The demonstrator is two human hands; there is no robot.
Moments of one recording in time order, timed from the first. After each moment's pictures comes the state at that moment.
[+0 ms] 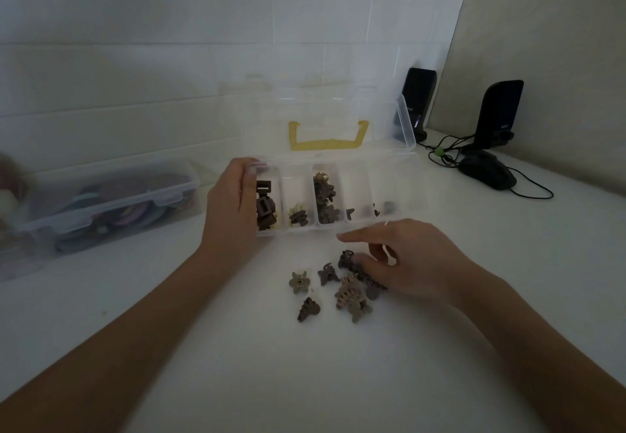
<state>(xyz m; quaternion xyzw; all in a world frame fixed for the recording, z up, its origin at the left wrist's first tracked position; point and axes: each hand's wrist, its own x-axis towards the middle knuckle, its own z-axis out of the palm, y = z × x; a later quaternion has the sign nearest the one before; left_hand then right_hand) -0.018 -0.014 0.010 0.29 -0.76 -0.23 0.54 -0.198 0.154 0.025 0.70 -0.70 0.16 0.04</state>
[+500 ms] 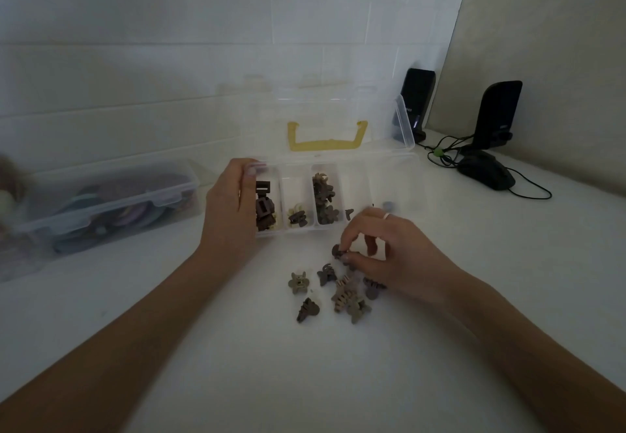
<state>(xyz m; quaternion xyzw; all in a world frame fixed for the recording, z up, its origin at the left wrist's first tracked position) -0.018 -0.011 0.013 0.30 -0.75 -0.25 0.54 -0.190 0.147 0.019 0.71 -0.63 0.32 -0.04</state>
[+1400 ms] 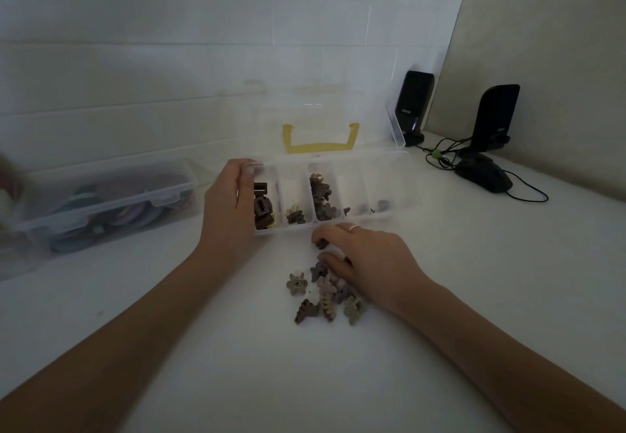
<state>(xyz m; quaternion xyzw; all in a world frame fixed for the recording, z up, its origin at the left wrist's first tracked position) -0.020 -0.015 0.011 0.31 -0.74 -0.26 0.54 -0.169 0.130 0.001 0.70 -0.69 0.16 0.10</state>
